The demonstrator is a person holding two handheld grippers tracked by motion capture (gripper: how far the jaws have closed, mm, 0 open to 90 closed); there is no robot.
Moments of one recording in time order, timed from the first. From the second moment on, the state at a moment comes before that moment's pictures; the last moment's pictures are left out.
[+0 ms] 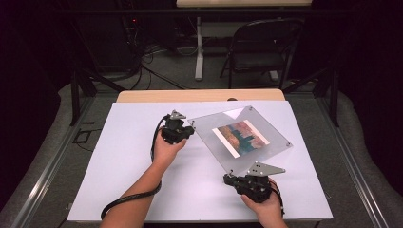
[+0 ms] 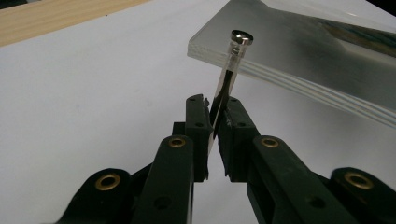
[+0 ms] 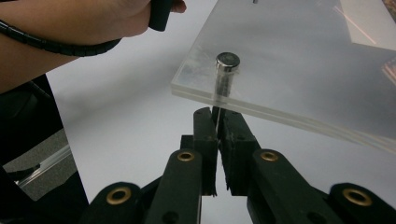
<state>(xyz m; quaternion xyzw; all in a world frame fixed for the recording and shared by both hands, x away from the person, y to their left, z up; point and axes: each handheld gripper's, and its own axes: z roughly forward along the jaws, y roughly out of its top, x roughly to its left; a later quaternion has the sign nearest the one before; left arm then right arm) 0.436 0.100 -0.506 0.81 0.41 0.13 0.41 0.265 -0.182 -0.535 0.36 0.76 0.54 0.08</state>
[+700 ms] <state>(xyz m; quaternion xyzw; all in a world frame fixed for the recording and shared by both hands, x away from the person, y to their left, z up) 0.393 0.138 -0.498 0.81 0.38 0.12 0.44 0.272 -0.207 -0.524 0.40 0.73 0.55 0.08</state>
